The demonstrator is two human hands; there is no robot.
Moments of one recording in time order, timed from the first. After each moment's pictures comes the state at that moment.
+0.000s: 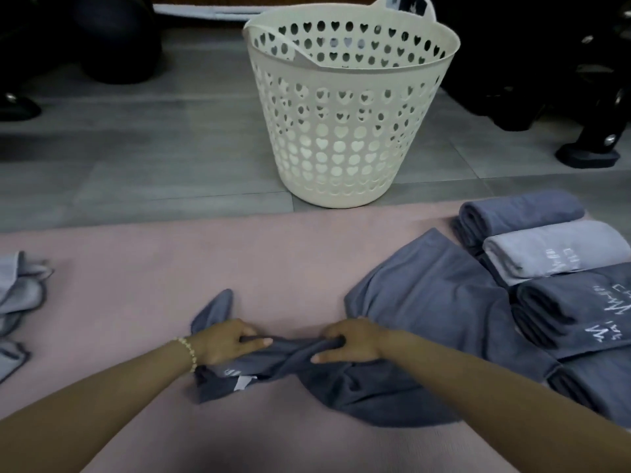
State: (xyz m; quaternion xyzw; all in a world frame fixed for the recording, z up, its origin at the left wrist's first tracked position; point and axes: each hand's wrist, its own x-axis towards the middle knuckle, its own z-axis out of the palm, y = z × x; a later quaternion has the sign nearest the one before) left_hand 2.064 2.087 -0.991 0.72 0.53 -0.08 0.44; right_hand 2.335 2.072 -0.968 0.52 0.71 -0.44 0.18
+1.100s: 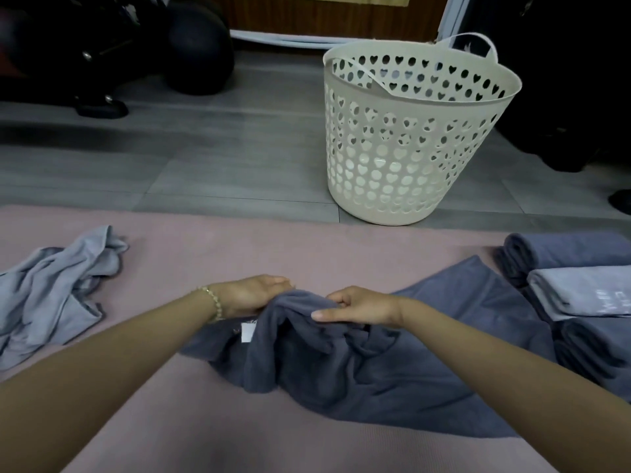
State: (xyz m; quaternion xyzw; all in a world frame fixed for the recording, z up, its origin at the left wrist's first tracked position) left_hand 2.043 2.084 -0.904 0.50 0.51 0.15 0.68; right_hand 2.266 2.093 -0.901 0.46 0.66 -0.59 0.01
